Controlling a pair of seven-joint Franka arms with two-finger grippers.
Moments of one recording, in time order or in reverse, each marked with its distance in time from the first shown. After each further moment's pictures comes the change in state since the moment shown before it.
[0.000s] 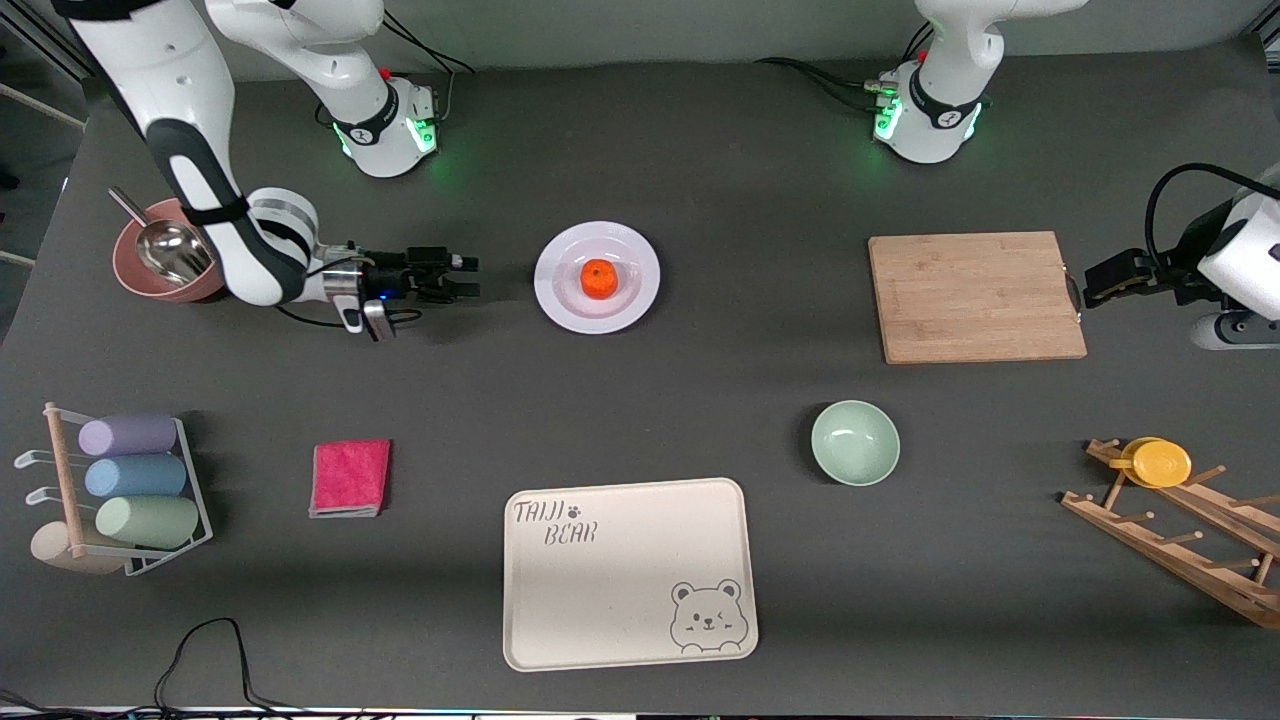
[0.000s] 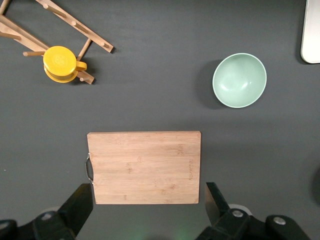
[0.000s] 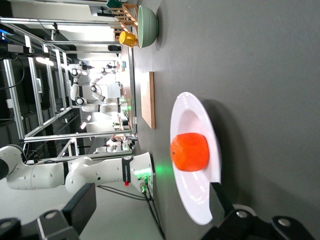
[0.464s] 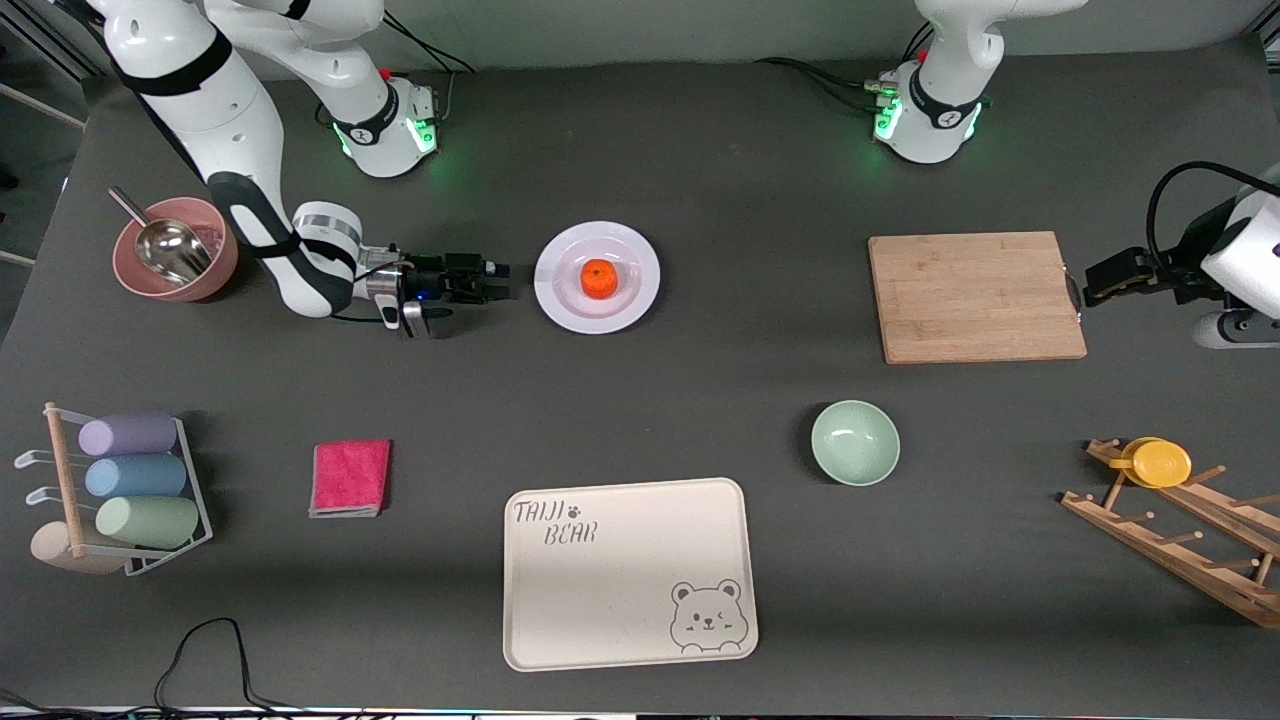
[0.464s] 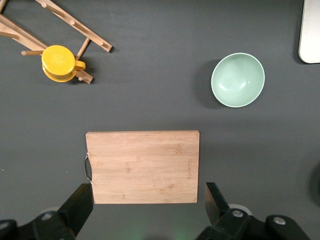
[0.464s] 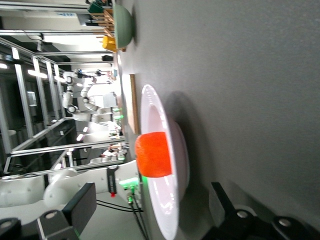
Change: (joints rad) left arm 0.000 -0.001 0.001 0.001 -0.005 -0.004 0.002; right arm 0.096 0.111 0.000 0.008 0.141 0.066 -0.071
